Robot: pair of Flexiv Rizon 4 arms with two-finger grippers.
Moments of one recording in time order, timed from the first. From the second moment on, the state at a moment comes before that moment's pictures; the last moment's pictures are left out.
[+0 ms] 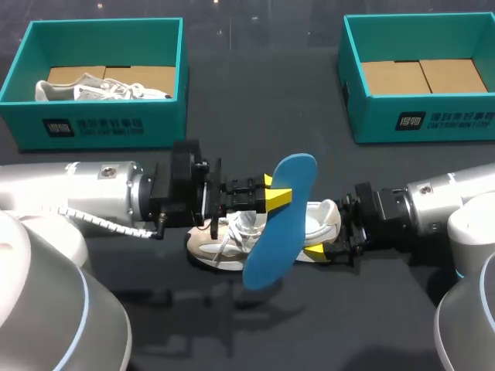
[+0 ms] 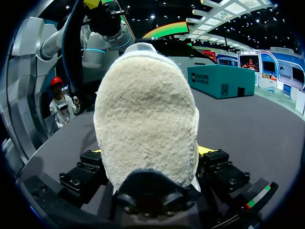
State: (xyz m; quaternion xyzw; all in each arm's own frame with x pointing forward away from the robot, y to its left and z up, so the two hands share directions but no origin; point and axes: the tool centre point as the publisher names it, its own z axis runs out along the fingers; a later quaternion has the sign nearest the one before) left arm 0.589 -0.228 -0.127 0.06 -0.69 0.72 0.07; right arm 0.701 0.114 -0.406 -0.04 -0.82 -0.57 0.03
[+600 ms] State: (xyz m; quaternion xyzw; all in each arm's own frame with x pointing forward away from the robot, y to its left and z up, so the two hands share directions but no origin) left arm 0.589 -0.211 -0.126 0.10 -0.65 0.74 0.11; right arm 0.701 0.114 -0.406 -0.04 -0.82 -0.57 0.03
